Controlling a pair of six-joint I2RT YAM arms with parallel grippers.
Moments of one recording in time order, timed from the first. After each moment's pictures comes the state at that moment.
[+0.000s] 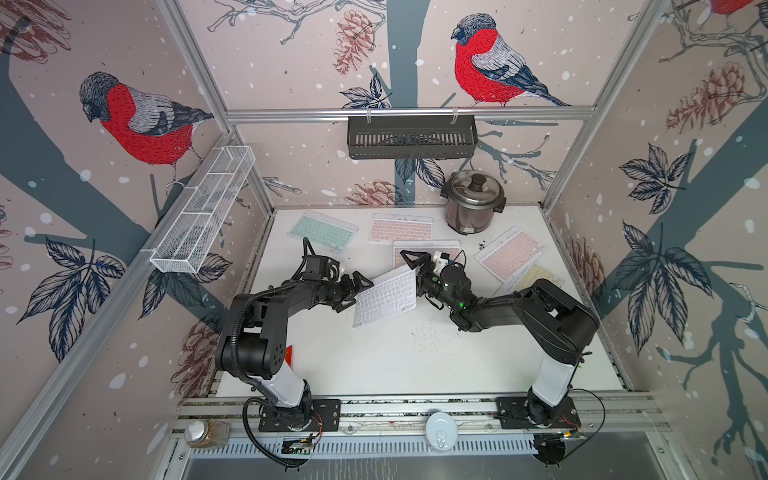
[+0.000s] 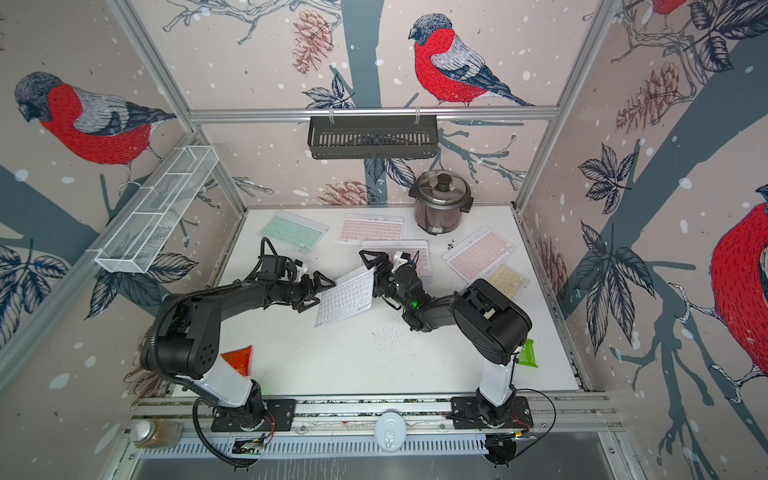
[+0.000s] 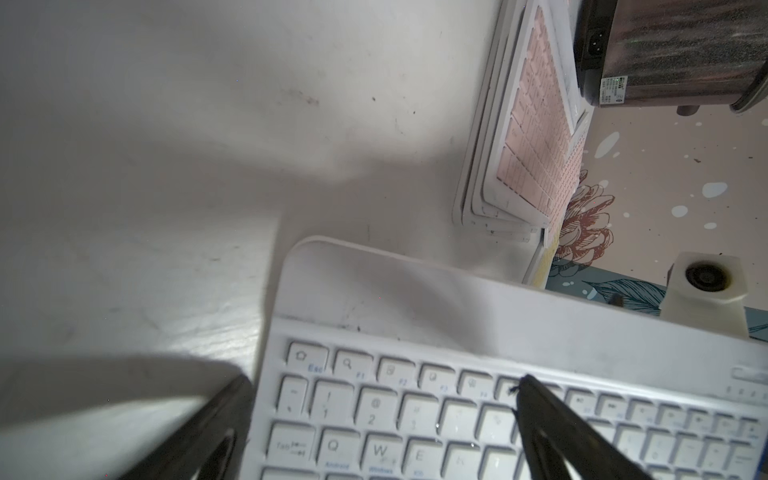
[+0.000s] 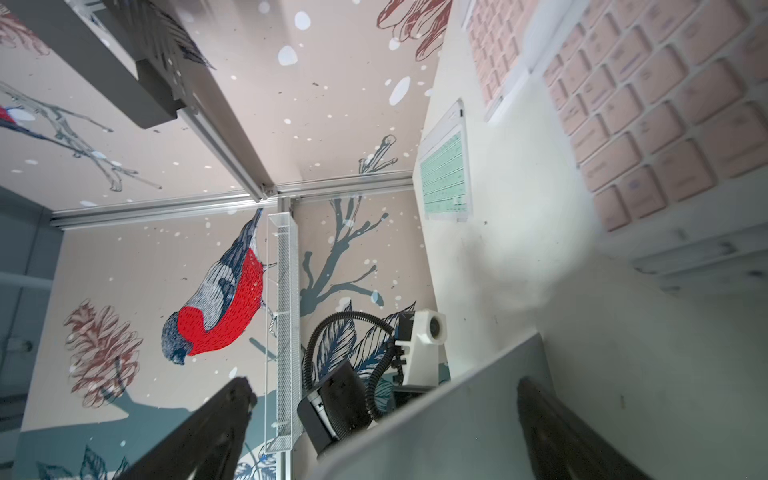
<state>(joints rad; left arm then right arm) -0.09 1.63 0.74 -0.13 0.74 -0.65 0.75 1.81 0.73 1.01 -0.10 1.62</state>
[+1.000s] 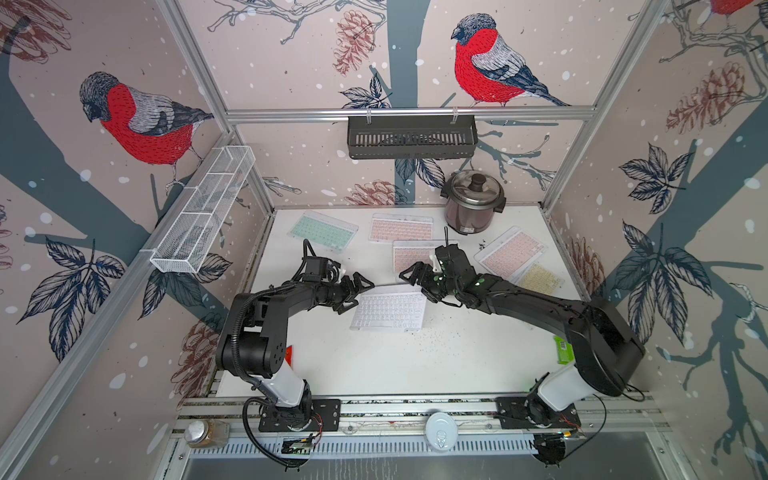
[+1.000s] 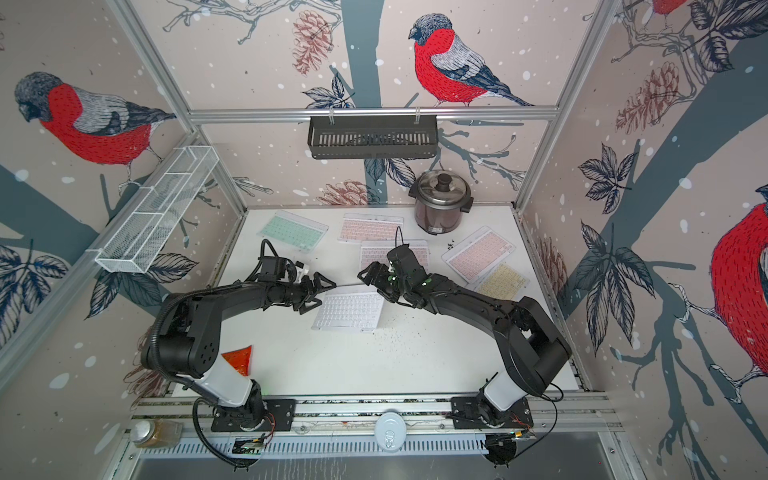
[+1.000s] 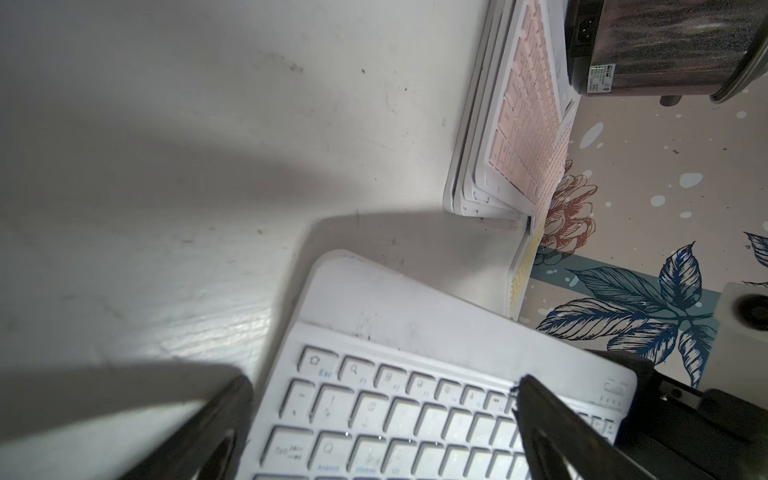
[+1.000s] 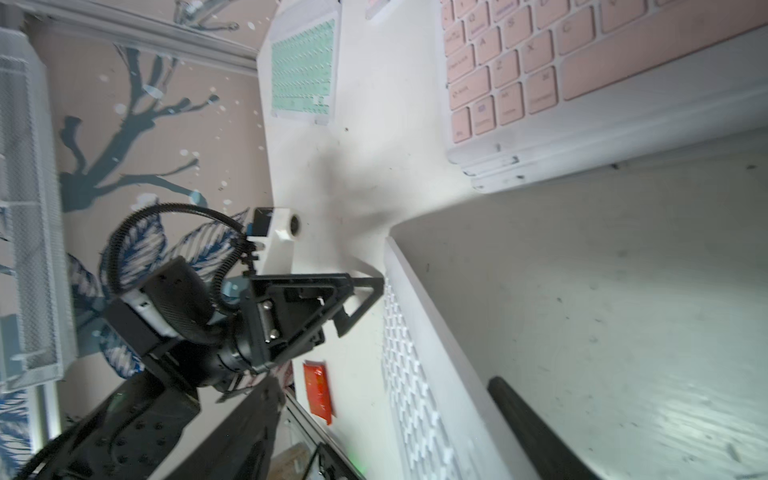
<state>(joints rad) -0.09 1.64 0.72 -0.13 0.78 -0.66 0.73 1.57 0.97 -0.05 -0.31 1.10</state>
